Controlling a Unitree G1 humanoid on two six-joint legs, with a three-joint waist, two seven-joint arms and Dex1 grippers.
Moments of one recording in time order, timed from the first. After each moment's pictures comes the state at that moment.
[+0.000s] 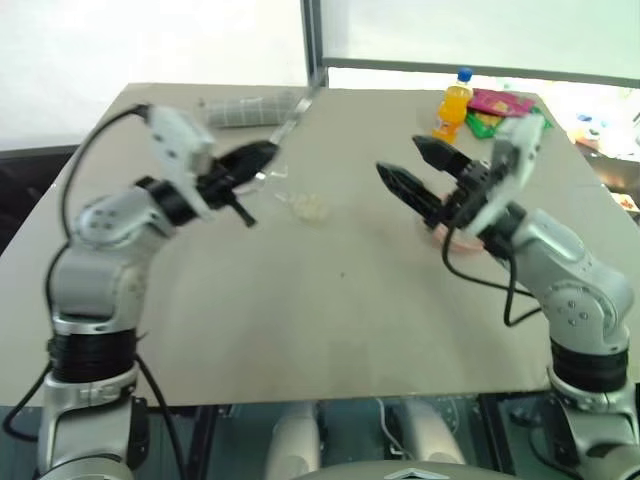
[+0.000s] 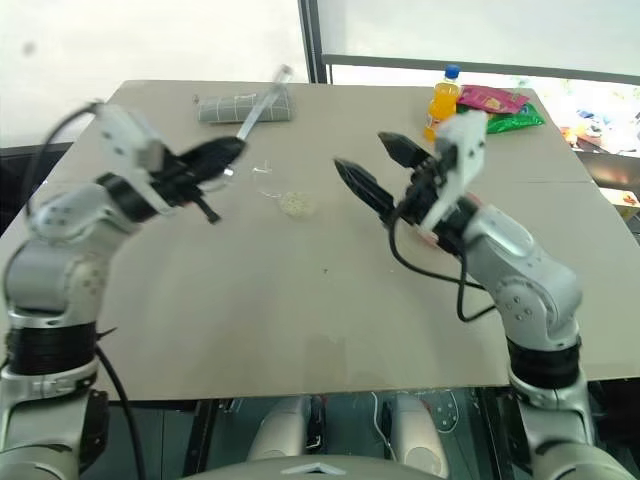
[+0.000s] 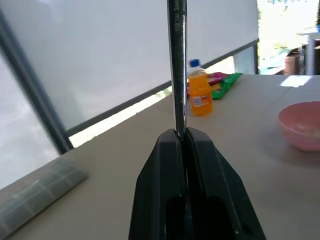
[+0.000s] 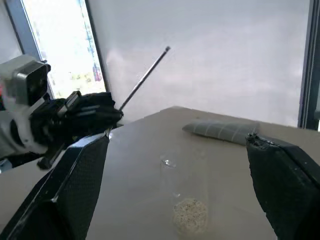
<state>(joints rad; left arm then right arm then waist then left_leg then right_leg) -0.49 0.68 0.10 -0.25 -0.48 0.34 -0.76 -0.60 -0.30 -0.05 -0.48 0.91 0.74 0.25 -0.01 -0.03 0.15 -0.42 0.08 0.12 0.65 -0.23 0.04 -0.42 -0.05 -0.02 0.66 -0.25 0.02</state>
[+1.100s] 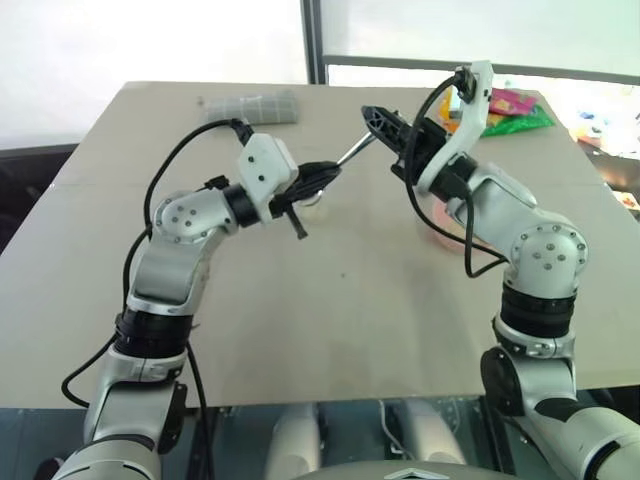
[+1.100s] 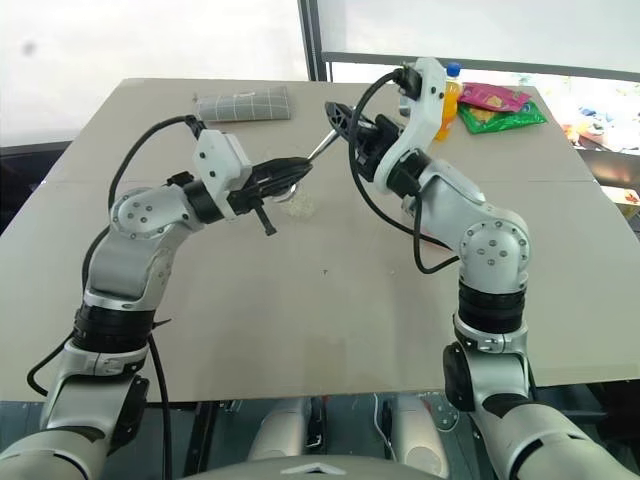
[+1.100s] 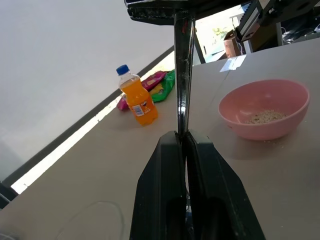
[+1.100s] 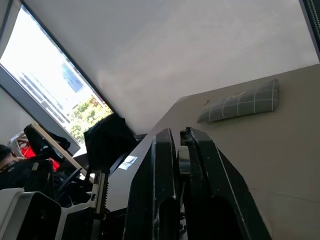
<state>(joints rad) -0.58 0.58 -0.04 -0.13 -0.28 0.19 -0.82 -0.79 -0.10 -0.13 -0.28 1.11 0.90 -0.13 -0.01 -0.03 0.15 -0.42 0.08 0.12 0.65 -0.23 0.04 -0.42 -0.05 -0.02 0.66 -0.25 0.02</state>
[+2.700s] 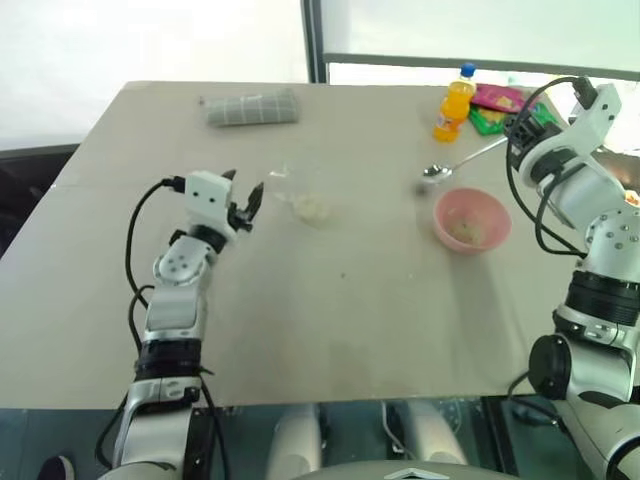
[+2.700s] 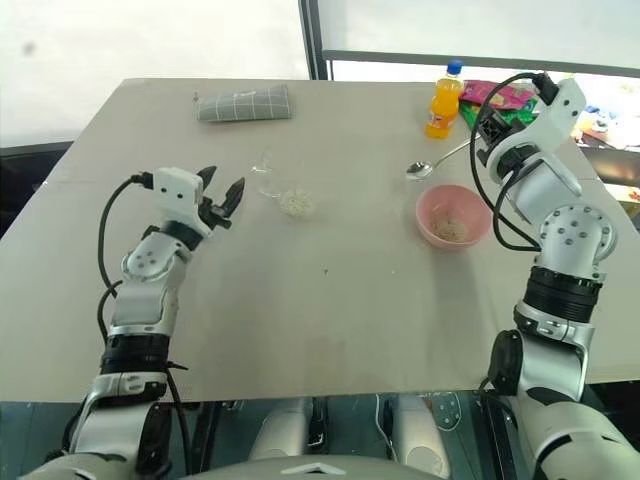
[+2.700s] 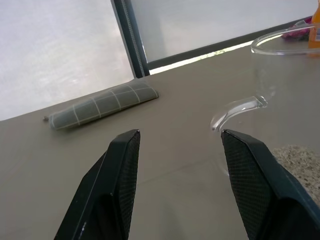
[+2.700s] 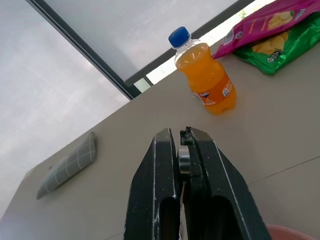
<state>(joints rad) -0.47 0.42 0.16 0.29 -0.10 -0.07 -0.40 -0.79 -0.33 -0.42 -0.02 1.03 0.82 -0.36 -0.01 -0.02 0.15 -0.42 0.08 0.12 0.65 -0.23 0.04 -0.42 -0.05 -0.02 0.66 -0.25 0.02</state>
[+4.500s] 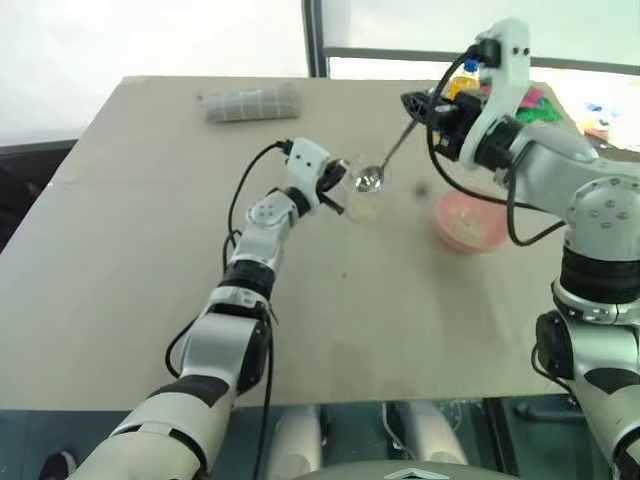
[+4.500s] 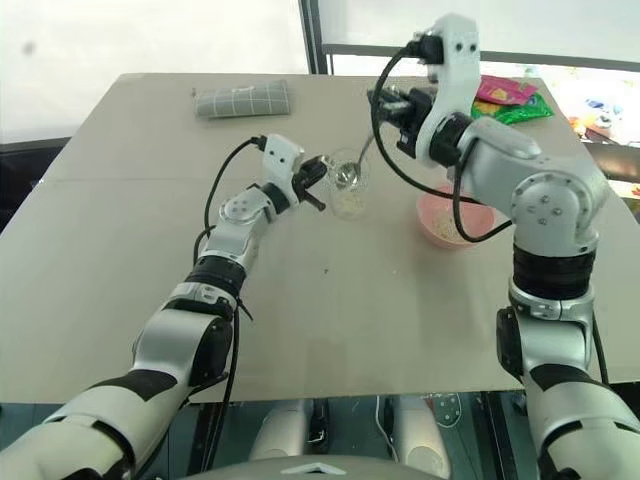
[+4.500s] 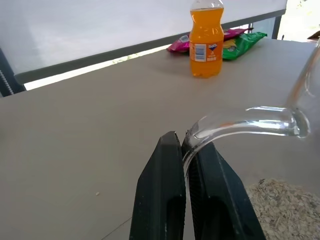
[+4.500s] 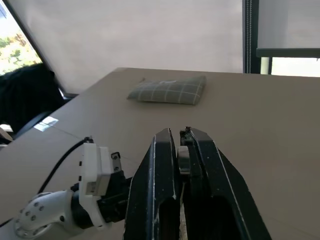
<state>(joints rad) -0.94 0.21 0.00 0.92 -0.07 -0.22 -0.59 -0.93 -0.43 -0.04 -0.21 0.92 1.01 -0.01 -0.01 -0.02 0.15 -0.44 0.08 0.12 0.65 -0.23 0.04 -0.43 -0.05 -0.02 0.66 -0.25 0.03</state>
